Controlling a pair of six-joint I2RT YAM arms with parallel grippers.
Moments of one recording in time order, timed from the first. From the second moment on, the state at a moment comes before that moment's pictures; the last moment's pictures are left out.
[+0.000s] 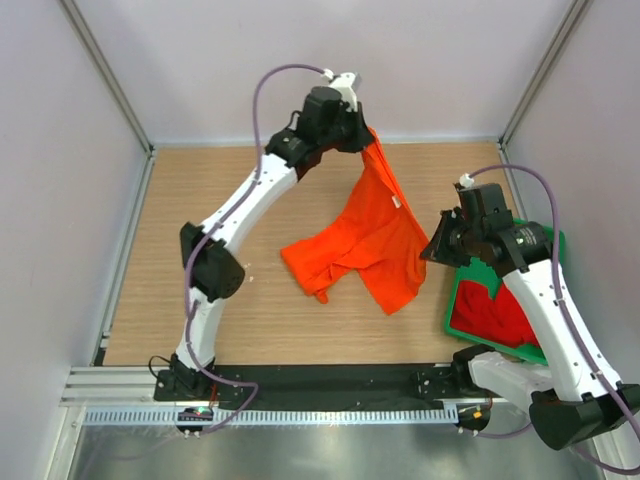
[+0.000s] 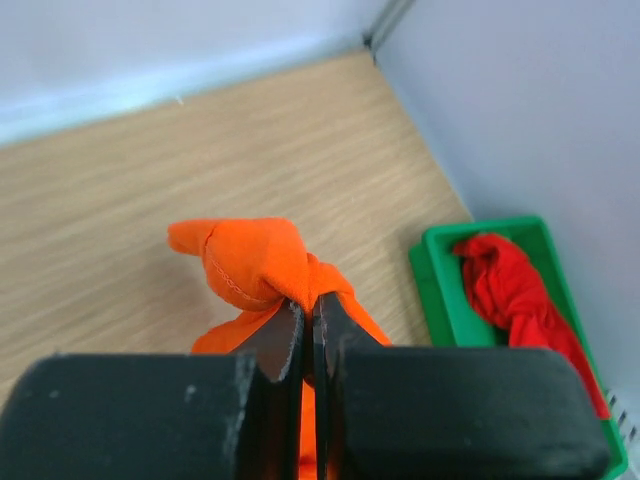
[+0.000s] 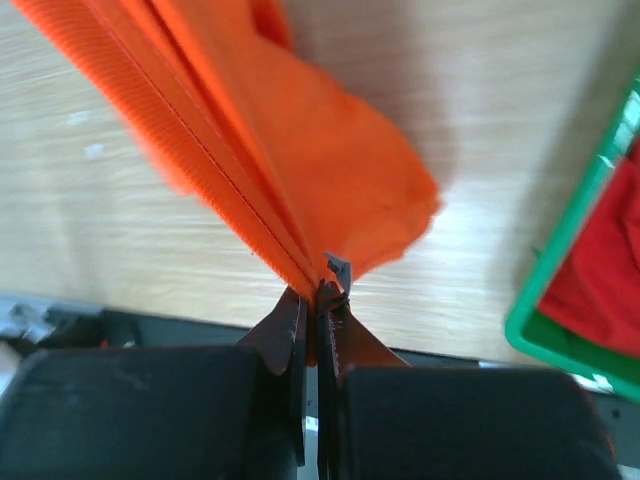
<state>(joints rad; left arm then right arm) -0.64 2.20 2.34 -0.48 0.14 -0.41 0.28 1.02 1.18 -1.11 -0.06 0.57</state>
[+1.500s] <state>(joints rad) -0.50 2.18 2.00 -0.42 0.33 -0.34 0.41 1.01 0.98 -0.87 -0.08 0.66</state>
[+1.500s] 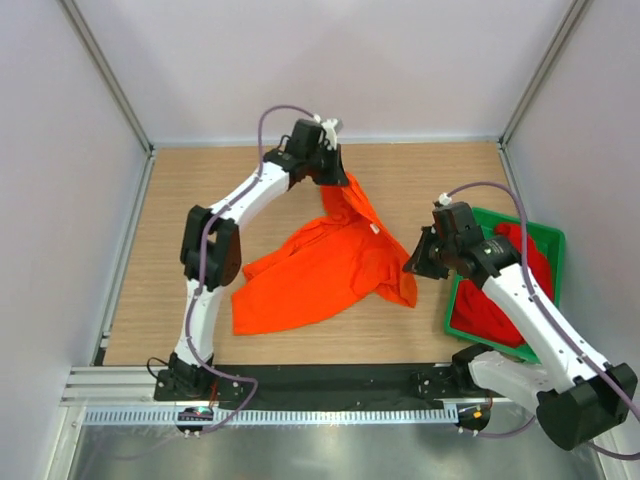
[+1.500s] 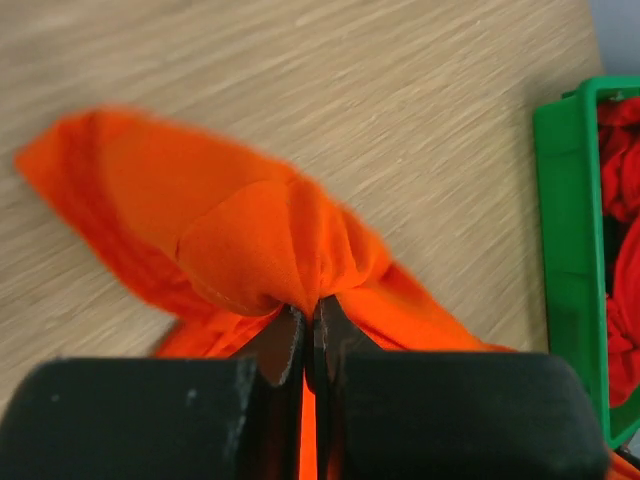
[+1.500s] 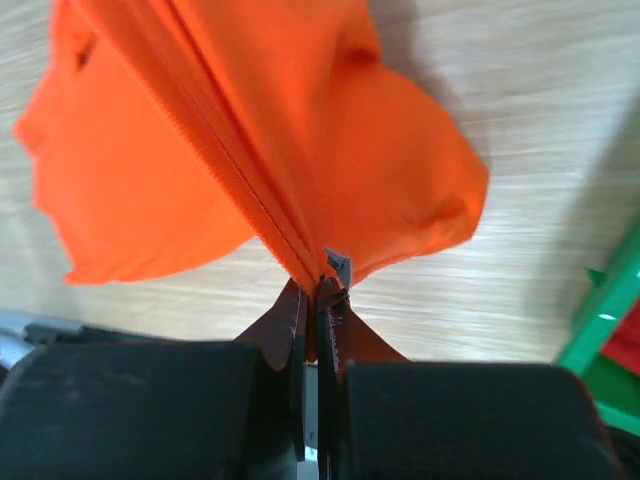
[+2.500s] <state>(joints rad) -0.34 1.91 1.91 -0.54 0.06 -0.47 0.12 1.60 1.25 -0.96 0.04 0.48</state>
